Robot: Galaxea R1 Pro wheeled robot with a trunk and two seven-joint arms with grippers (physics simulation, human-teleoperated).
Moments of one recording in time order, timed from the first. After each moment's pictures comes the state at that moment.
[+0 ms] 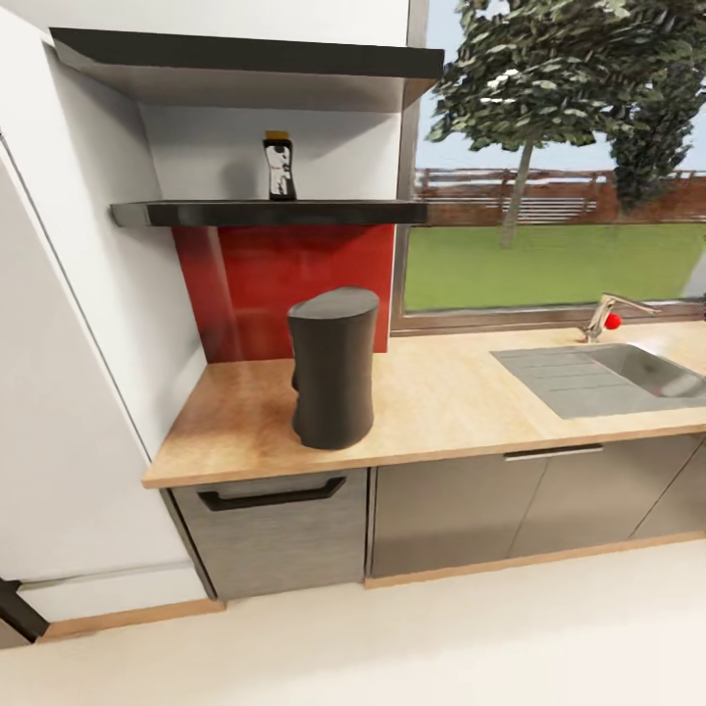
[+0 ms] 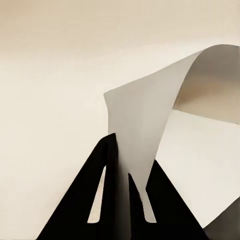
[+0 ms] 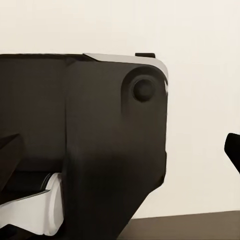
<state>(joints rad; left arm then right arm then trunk) -0.20 0.02 0.12 -0.41 -0.06 0.06 0.08 0.00 0.04 0.00 -0.22 0.01 -0.07 0.00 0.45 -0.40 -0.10</state>
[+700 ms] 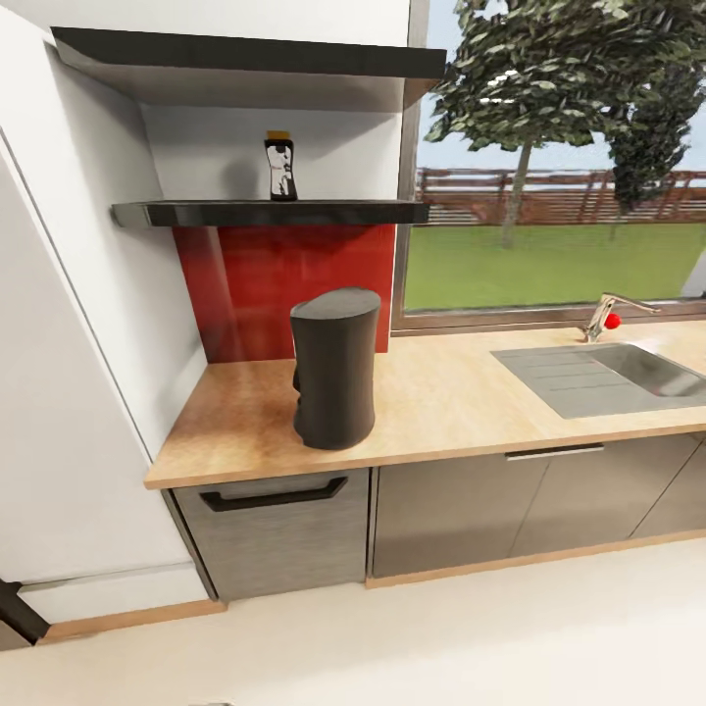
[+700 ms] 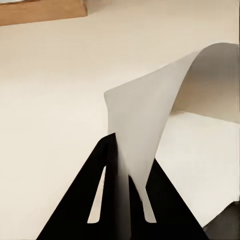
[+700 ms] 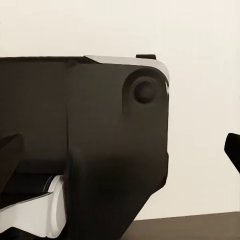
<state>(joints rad) -0.20 0.02 0.11 -0.43 -0.07 0.01 0.05 0.00 0.04 0.00 -0.22 0.00 -0.07 0.00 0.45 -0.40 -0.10</state>
